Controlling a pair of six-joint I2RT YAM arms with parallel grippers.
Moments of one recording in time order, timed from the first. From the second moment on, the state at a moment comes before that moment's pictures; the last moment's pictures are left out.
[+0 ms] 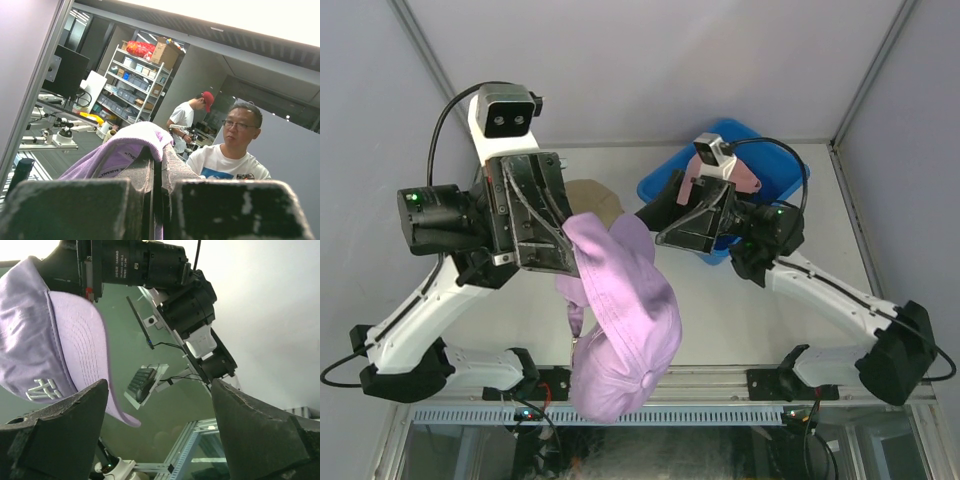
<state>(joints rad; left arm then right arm) -1.00 1.22 1.72 0.61 0.87 -1.57 0.74 1.23 1.02 1.08 -0.80 1.43</state>
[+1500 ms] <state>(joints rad) -0.10 0.99 0.93 1.19 0.62 -2.05 0.67 1.47 1.06 1.45 -0.76 1.78</state>
